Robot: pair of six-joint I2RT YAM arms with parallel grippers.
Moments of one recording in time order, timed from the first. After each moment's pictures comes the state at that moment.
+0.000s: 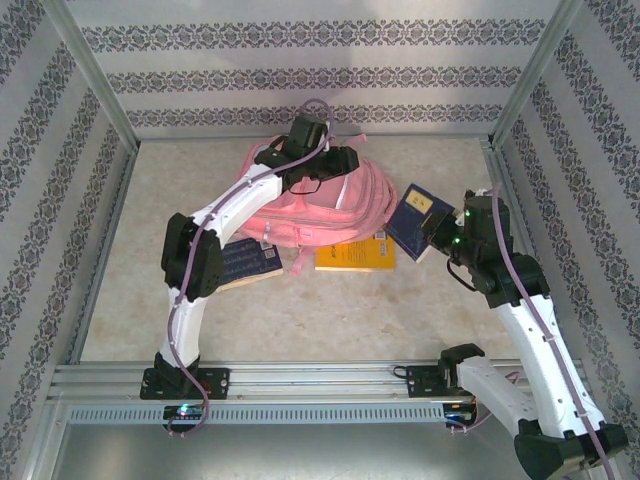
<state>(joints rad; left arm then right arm) -0.53 2.13 2.00 -0.49 0.32 -0.71 0.20 0.84 1.02 -0.84 -0.07 0.76</state>
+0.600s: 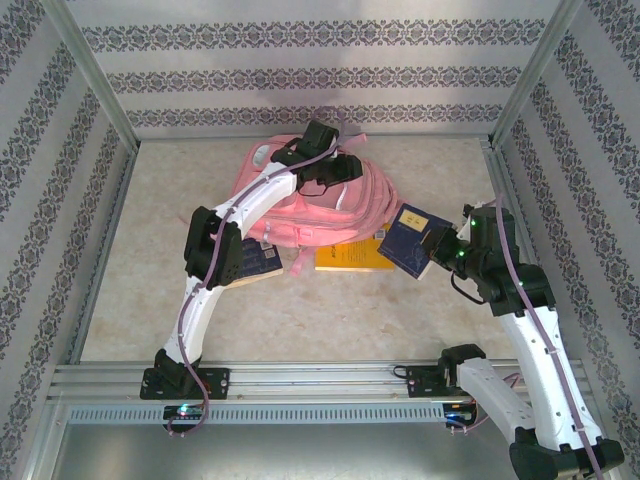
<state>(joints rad) -0.53 2.31 2.17 -0.58 0.31 -0.69 0.16 0.78 1.00 -0.93 -0.20 0.73</state>
